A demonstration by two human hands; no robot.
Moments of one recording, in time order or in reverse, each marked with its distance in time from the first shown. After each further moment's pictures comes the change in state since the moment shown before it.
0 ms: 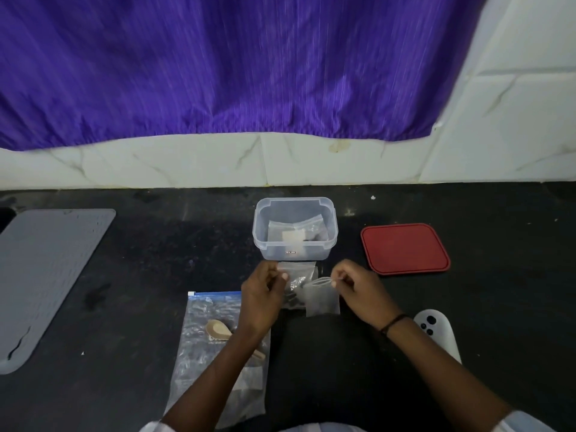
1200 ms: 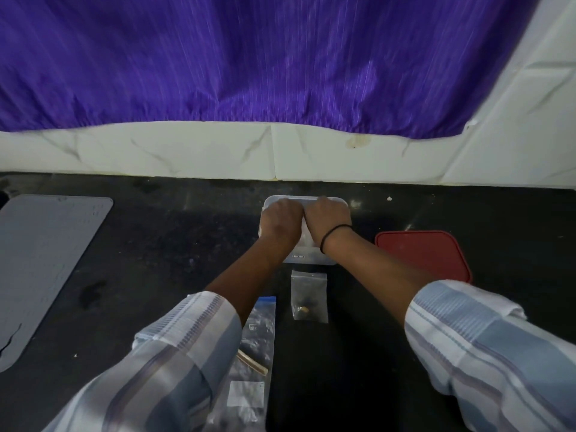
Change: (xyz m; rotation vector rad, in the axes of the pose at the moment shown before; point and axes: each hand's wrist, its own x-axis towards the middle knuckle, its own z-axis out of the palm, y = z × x) left_hand 0.165 0.043 0.028 1.251 -0.245 0.078; right_hand 0.169 -0.065 0.024 -1.099 -0.083 -0.038
